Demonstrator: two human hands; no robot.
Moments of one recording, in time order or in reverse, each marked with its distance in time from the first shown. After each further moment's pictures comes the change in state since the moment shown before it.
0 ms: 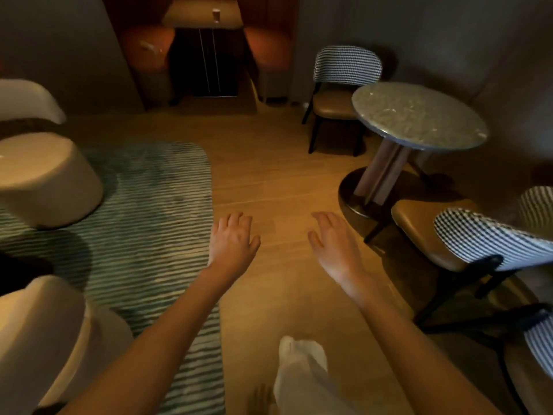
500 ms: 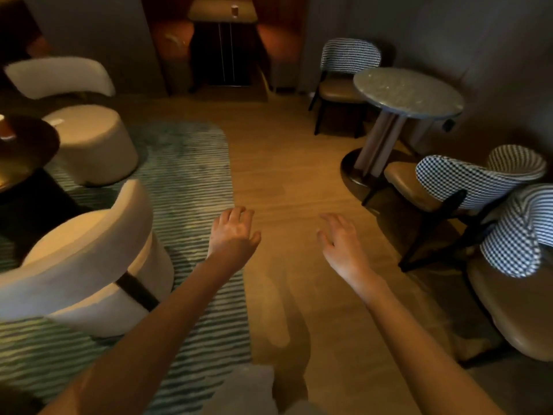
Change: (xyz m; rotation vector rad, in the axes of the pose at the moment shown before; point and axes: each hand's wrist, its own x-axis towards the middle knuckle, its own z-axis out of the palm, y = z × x) left_hand -0.378 -0.036 -0.070 -0.057 -0.016 0.031; right_hand -0.361 -0.132 -0.051 0.181 -0.064 0.109
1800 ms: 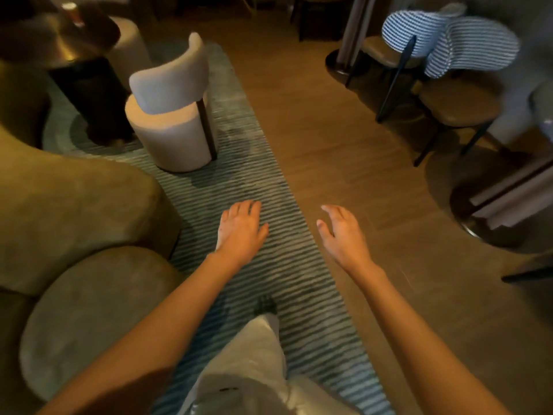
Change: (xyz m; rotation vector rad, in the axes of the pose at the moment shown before) left_hand -0.955 -0.150 -0.079 0.049 -0.230 0.199; right_hand -0.945 -0.295 0.126 0.109 -0.040 0.118
